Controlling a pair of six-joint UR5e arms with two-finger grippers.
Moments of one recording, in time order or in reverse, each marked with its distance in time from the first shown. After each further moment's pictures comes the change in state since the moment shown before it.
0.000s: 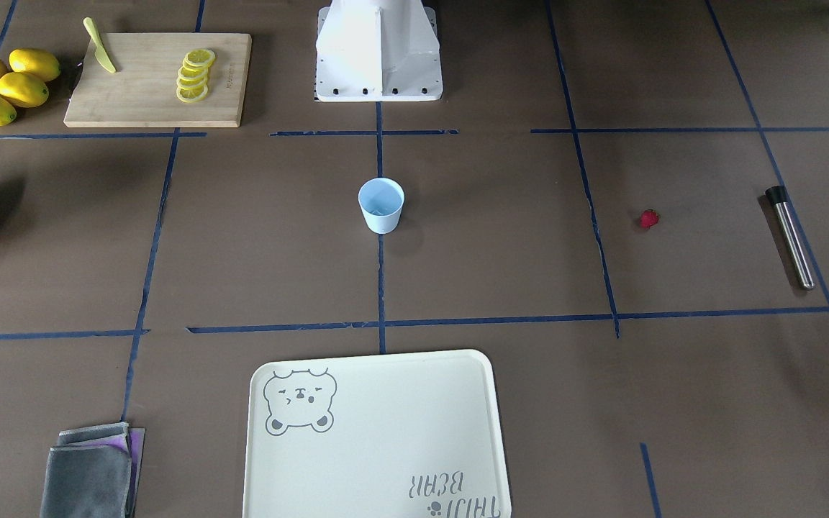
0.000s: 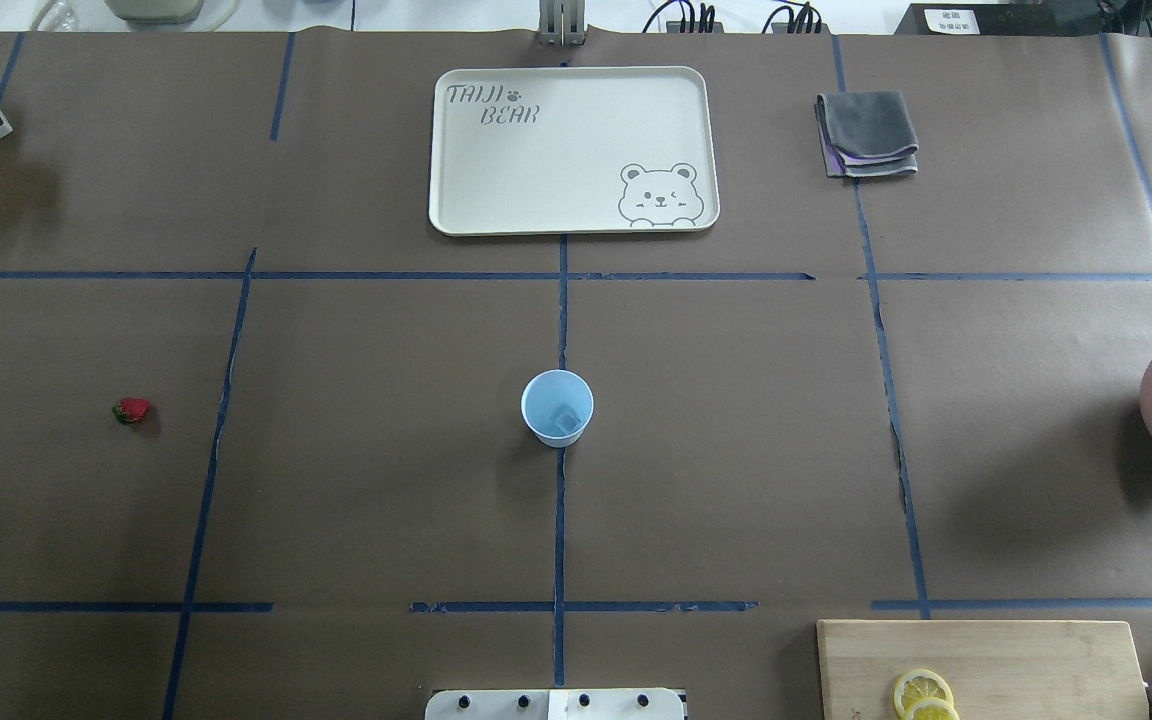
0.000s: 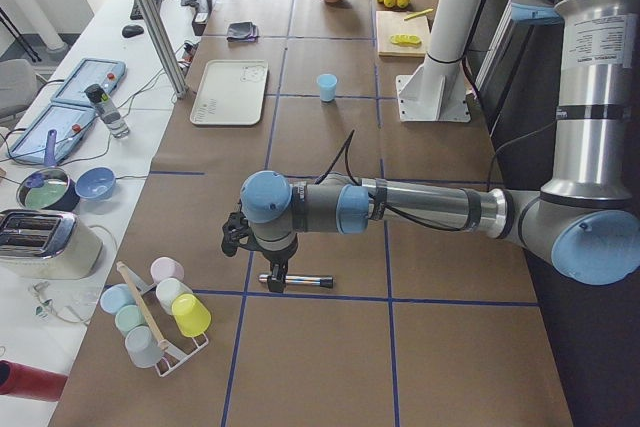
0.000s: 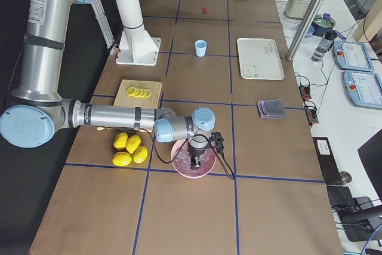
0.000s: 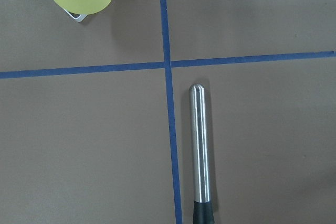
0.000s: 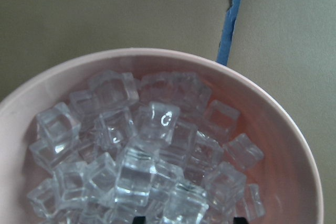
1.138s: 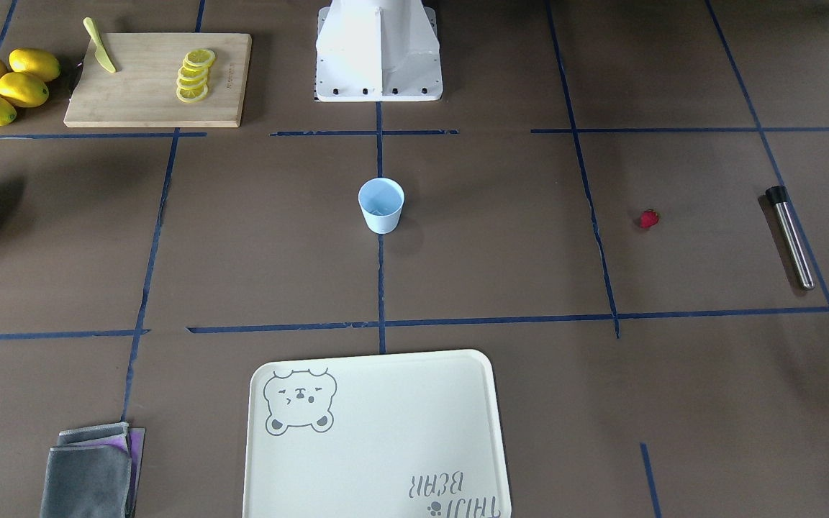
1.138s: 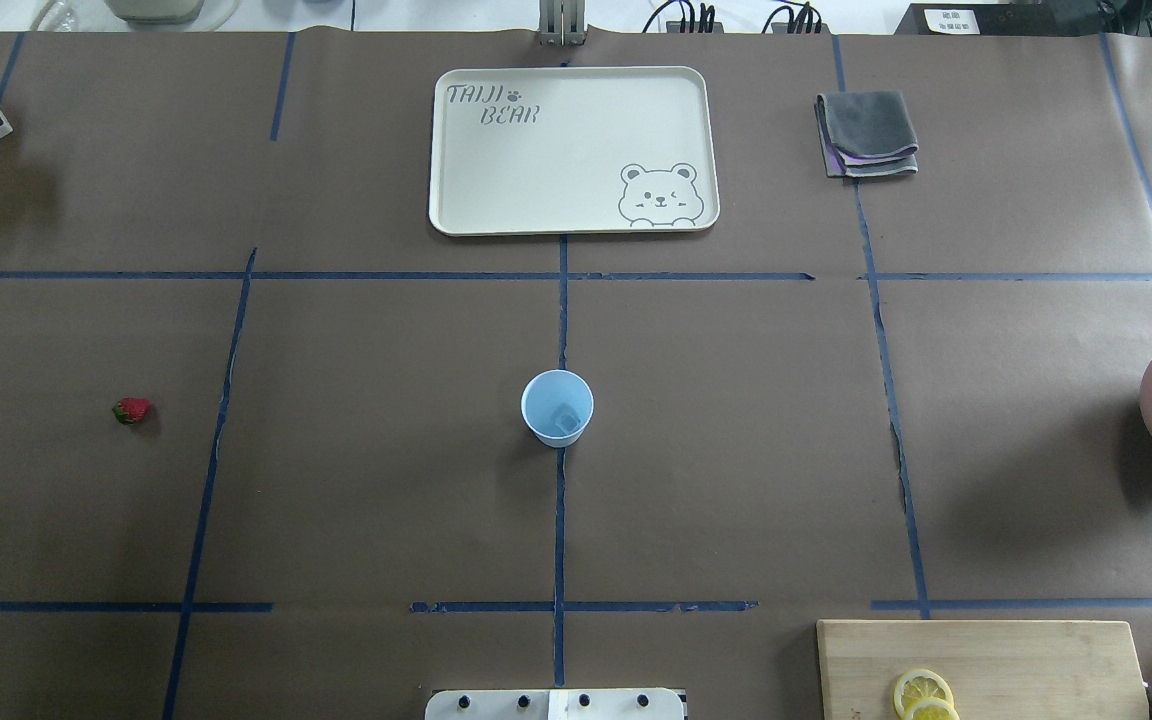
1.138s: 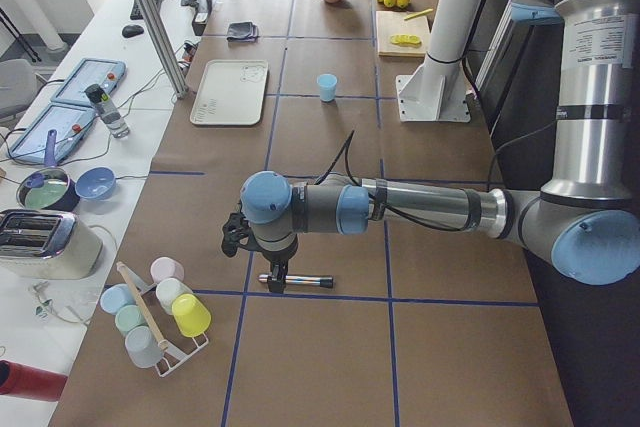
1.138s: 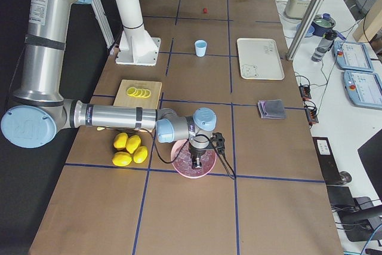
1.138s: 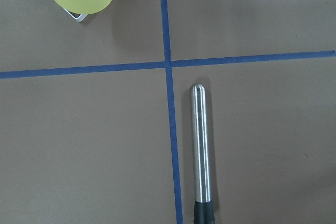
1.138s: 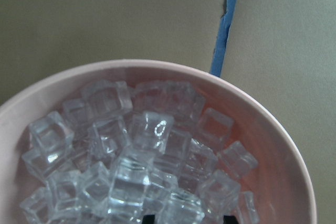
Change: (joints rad) left arm 0.000 0.001 0.001 -0.001 0.001 0.002; right arm 0.000 0.012 -0.009 0.001 -0.016 0.004
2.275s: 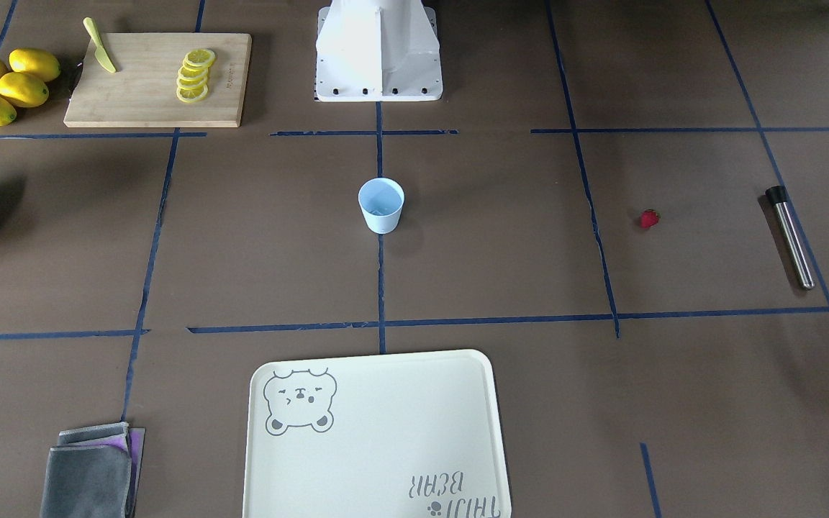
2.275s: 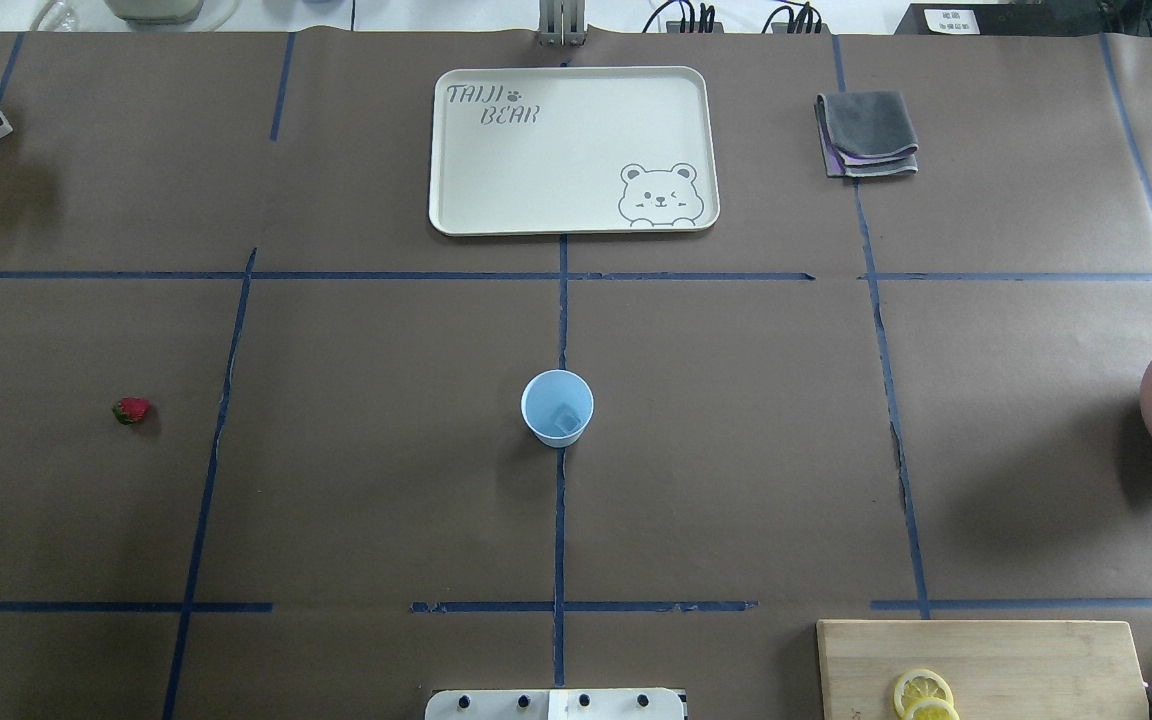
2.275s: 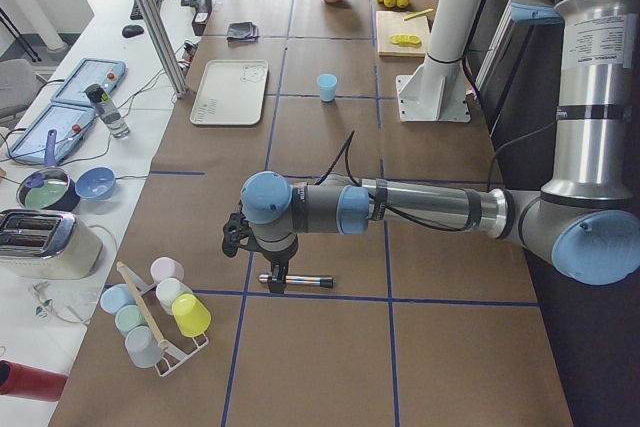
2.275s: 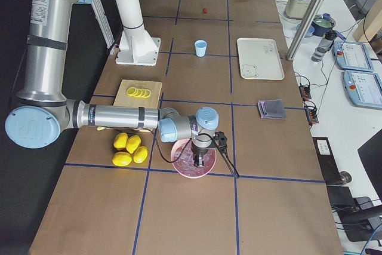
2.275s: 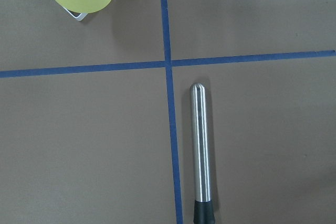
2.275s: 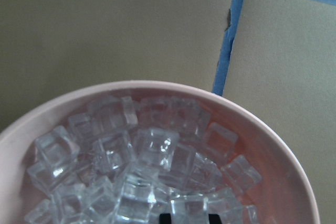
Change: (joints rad) left arm 0.000 0.001 0.000 0.000 -0.001 0.000; right arm -0.003 0.020 -0.010 0.003 0.000 -0.001
